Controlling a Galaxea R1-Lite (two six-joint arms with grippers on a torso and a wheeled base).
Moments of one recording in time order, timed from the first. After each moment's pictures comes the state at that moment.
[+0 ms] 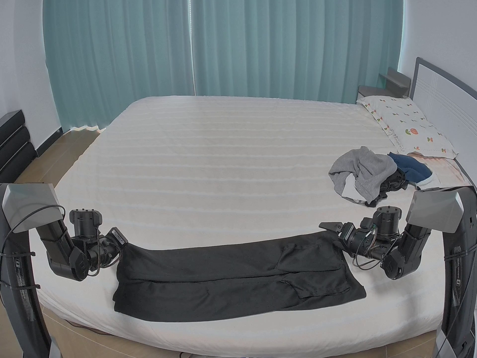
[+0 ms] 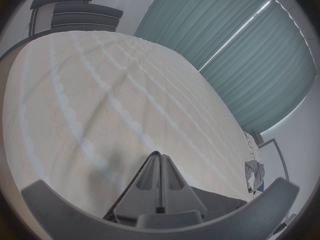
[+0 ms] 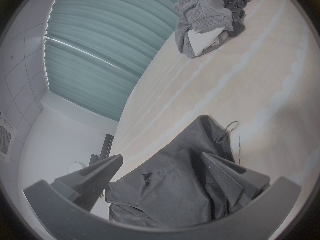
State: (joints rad) left arm 0.06 2.29 -0.63 -1.03 -0.06 -0.77; right arm 0.11 2.48 -0.78 -1.30 0.43 0.85
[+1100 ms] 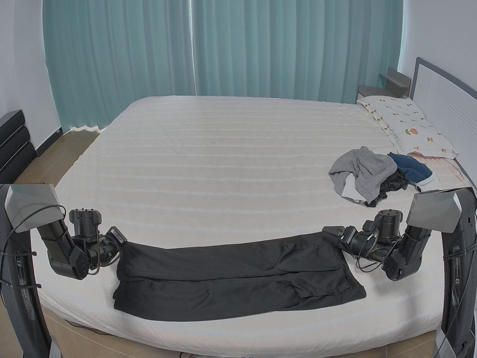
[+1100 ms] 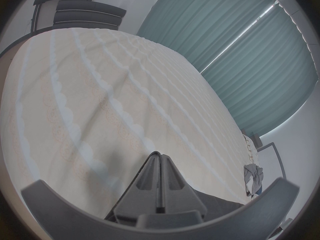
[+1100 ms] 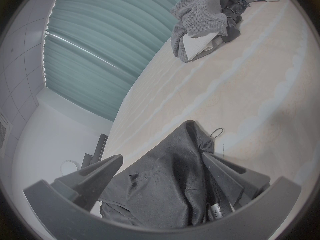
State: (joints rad) left arm 0.07 2.31 -0.66 -1.03 -0.08 -0.78; right arm 0.10 2.51 -0.77 -1.30 0.41 0.79
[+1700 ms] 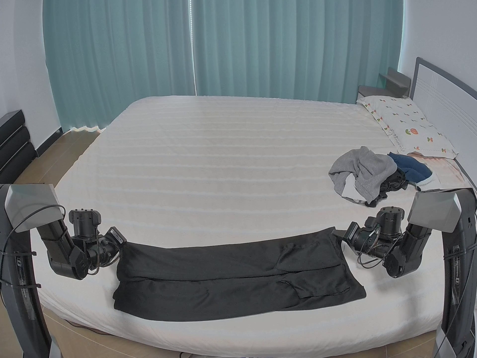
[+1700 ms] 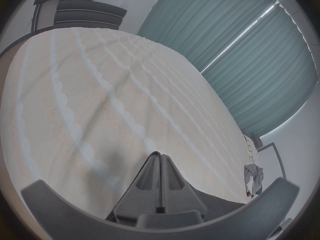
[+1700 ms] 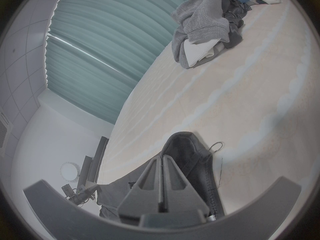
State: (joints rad) left arm 0.08 2.32 -0.66 -1.03 -0.08 -0.78; right arm 0.08 2.51 -0.81 -1.30 0.41 0.79
